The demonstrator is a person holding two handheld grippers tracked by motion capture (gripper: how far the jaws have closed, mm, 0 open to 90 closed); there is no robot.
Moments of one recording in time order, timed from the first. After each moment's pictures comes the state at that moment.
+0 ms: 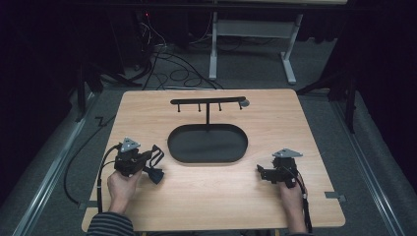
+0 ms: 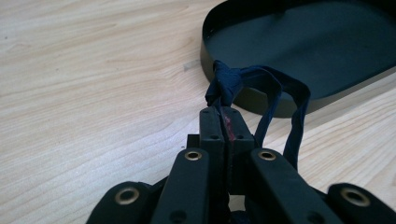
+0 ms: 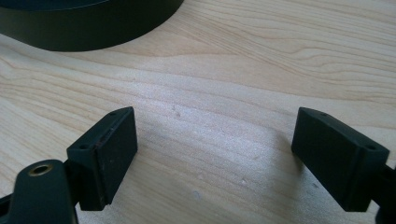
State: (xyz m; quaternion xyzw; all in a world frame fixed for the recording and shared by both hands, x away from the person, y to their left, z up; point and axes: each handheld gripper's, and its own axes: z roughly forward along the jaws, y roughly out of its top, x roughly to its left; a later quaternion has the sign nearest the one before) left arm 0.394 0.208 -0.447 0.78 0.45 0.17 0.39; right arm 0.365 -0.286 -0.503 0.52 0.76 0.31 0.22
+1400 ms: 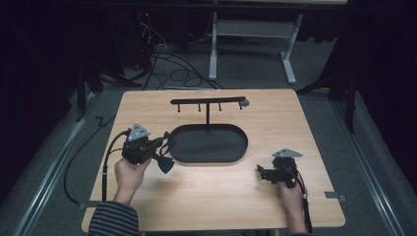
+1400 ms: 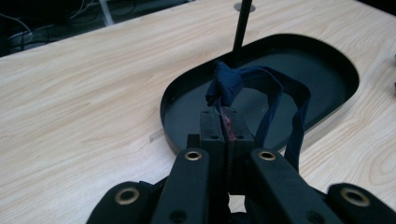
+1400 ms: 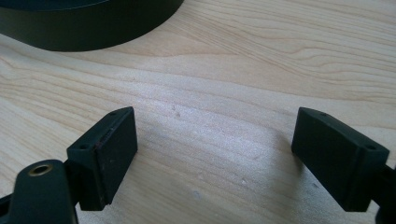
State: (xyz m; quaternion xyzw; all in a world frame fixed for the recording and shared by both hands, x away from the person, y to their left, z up) left arm 0.401 0.173 -0.395 0.79 0.39 0.19 0.43; right arm 0.365 -0.286 -0.503 0.52 0.76 0.31 0.22
